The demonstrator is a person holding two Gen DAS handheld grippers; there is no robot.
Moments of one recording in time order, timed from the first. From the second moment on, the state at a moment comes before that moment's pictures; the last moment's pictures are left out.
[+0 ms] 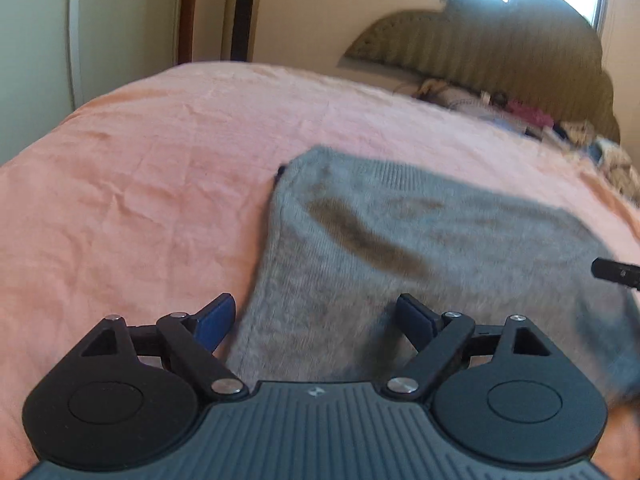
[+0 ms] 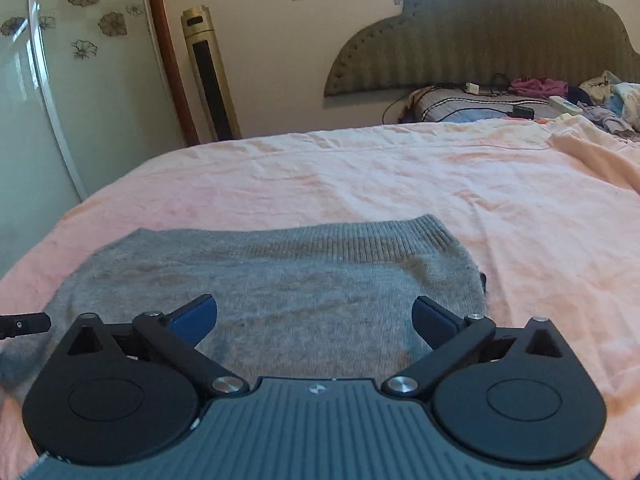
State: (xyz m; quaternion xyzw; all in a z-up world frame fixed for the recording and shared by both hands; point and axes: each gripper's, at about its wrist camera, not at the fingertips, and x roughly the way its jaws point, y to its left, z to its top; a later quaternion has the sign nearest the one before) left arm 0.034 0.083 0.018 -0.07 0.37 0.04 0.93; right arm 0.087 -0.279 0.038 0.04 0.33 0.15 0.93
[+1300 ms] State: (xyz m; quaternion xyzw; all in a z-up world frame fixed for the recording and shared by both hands) left arm -0.006 0.058 0.054 -0.05 0.28 -0.06 0.96; right arm 0.040 -0.288 0.050 0.04 0.34 0.14 0.93
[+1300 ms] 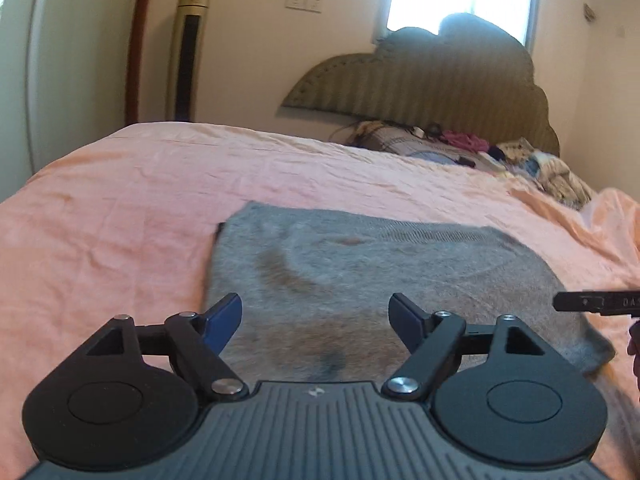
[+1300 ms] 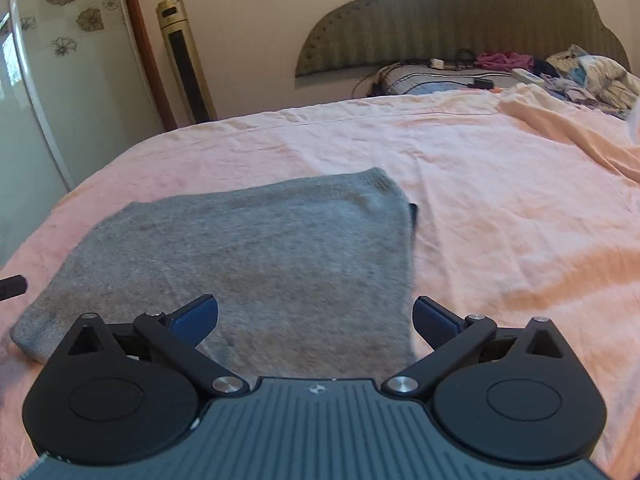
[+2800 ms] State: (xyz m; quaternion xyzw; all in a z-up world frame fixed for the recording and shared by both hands) left arm 0.001 0.042 0.016 0.02 0.33 -0.07 0.94; right arm 0.139 -0.273 0.015 0.02 0.33 0.14 0.93
